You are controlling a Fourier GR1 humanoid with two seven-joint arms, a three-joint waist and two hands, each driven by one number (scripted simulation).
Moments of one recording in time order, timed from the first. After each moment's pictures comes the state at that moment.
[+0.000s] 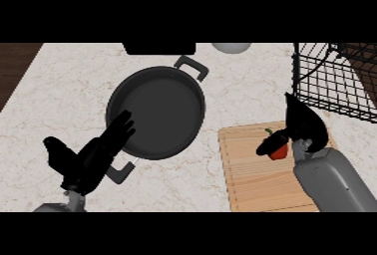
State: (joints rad) left arm -0.03 0.24 -0.23 -1.64 0.35 -0.01 0.27; right arm -0.40 -0.33 0.30 -1.50 0.58 0.11 1.13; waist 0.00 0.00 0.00
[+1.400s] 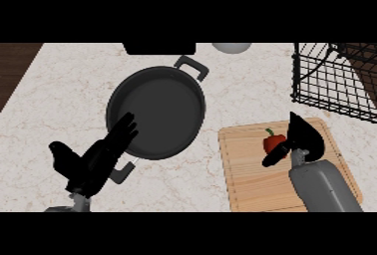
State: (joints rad) left arm 0.00 0.15 -0.19 -1.64 0.27 -0.06 0.27; right arm -0.30 -0.21 0.16 -1.34 0.76 0.15 1.02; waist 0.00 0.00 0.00
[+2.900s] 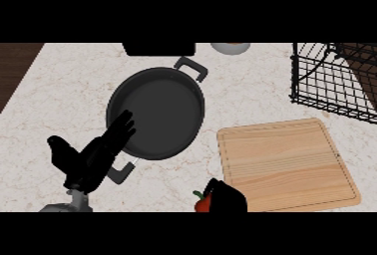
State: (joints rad) left arm -0.01 0.12 -0.13 -1.63 0.24 -0.11 0.31; right arm -0.02 -0.02 0.84 -1.52 0.99 -0.18 1.16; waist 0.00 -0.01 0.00
